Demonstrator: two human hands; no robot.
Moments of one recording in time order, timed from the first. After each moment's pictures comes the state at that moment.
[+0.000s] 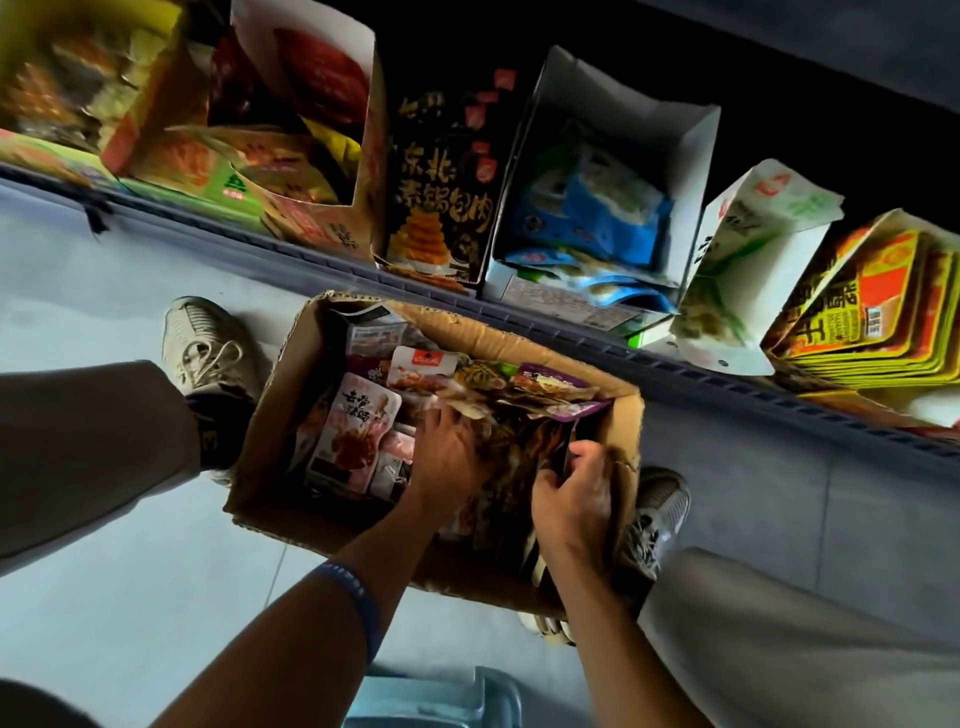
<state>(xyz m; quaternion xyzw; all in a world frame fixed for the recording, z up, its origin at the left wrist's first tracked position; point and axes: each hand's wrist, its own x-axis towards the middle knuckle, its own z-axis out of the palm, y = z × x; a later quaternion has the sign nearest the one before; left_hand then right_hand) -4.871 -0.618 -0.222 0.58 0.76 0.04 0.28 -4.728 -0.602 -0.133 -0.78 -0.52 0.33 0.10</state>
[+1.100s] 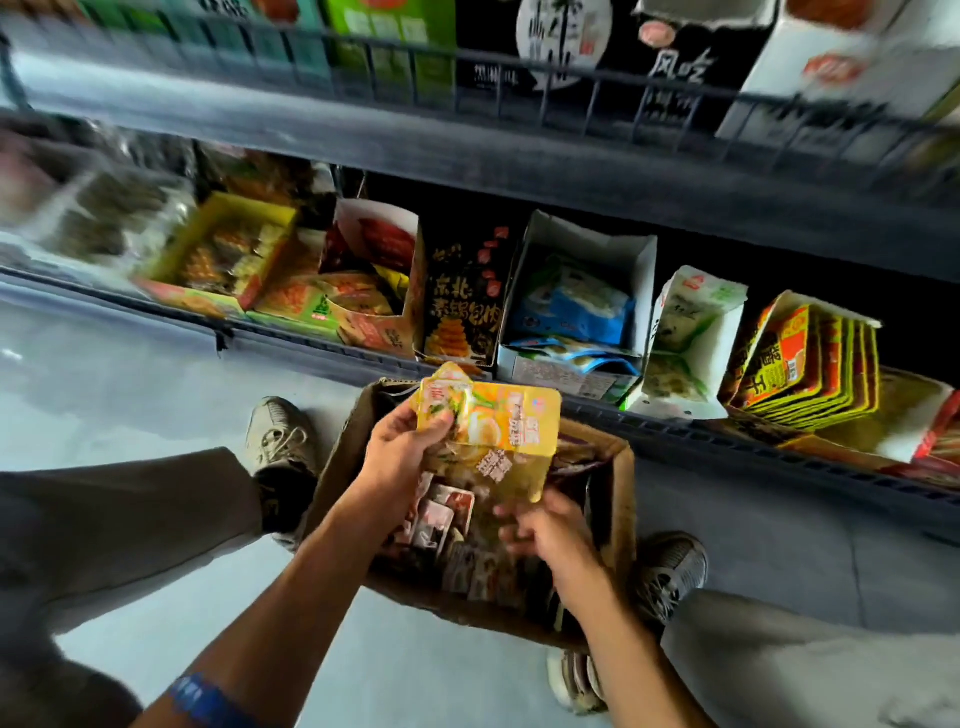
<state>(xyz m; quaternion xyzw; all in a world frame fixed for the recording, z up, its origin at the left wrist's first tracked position) -4.930 -0.617 -0.039 0.08 0.55 0.60 0.57 -4.751 -0.605 -0.065 -0.64 -0.34 0.67 0.16</state>
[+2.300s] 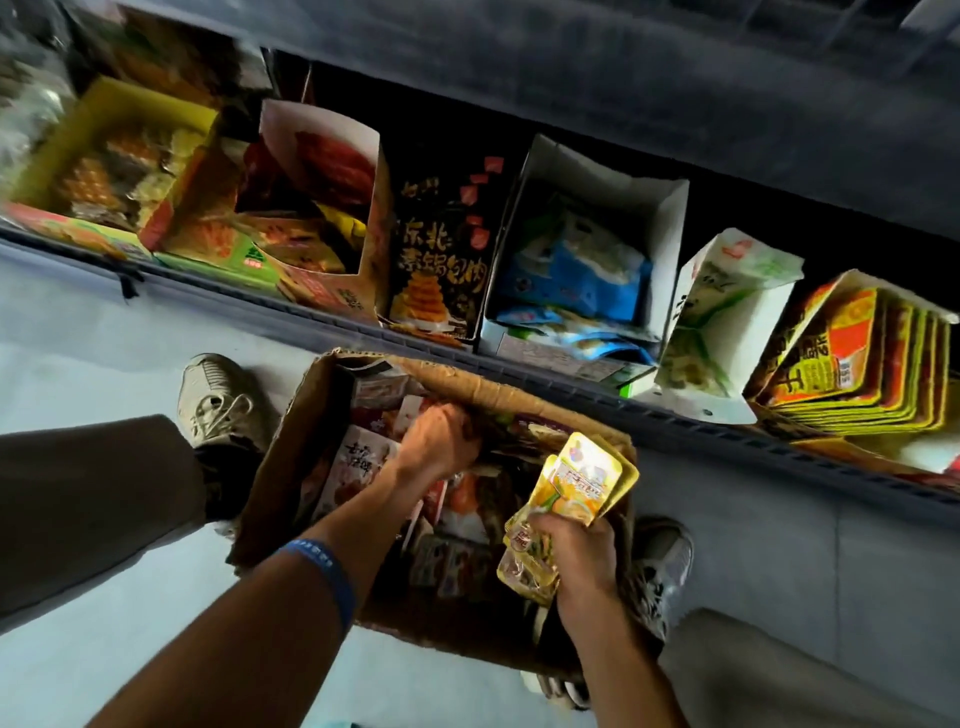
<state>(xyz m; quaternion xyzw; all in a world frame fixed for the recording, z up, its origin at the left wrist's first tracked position) -4.916 -0.548 -0.167 0.53 0.76 0.06 0.36 -4.724 -0.585 -0.099 -0.76 -0.25 0.56 0.21</state>
